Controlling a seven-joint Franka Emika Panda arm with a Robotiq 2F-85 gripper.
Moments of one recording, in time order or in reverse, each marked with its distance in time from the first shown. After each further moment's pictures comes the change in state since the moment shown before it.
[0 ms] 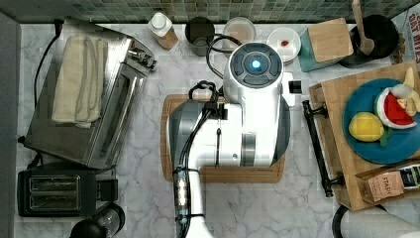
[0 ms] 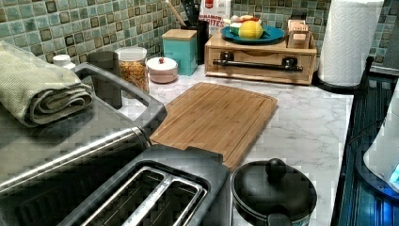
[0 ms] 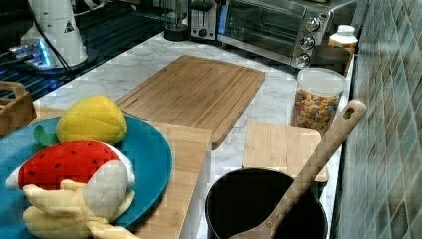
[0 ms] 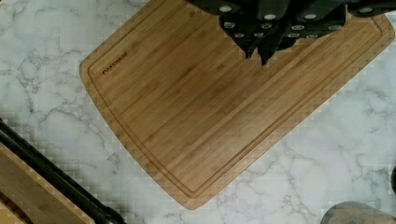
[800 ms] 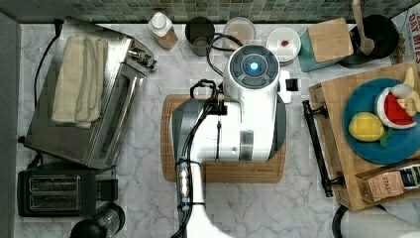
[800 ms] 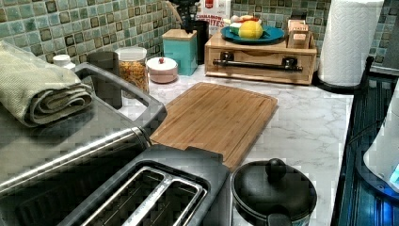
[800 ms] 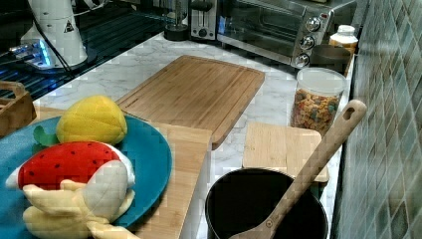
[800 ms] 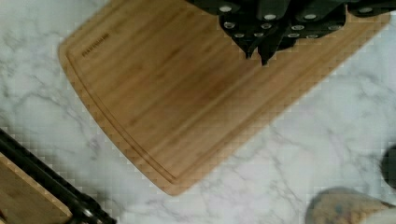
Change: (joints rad) arm 0.001 0.034 -0.002 -0.037 0.004 0.132 -0.001
